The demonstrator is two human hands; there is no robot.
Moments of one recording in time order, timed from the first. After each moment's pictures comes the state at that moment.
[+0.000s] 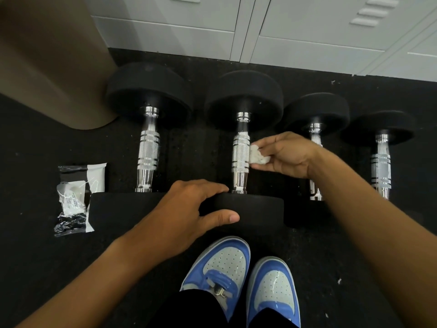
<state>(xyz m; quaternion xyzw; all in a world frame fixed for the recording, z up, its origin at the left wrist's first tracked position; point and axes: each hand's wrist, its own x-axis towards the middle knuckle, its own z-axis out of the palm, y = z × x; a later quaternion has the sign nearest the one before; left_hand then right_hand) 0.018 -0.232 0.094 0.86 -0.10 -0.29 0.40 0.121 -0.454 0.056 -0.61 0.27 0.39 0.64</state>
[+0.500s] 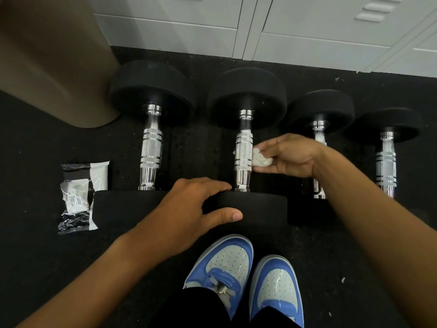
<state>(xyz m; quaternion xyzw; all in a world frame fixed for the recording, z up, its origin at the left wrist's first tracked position) 0.018 -0.233 0.094 0.87 -0.11 -0.29 0.39 0.120 -0.452 0.055 -0.59 0.27 0.43 0.63</state>
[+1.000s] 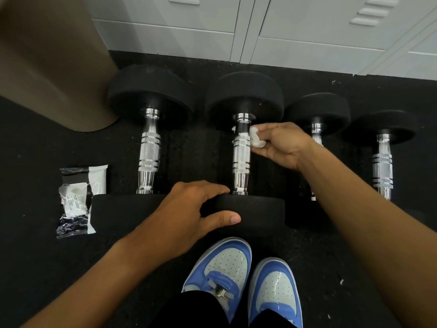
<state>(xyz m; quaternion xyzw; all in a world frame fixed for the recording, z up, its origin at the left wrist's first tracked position) 0.017 -0.232 0.090 0.87 -0.11 -0.29 0.39 0.136 -0.437 0.052 -0.59 0.28 0.29 0.70</state>
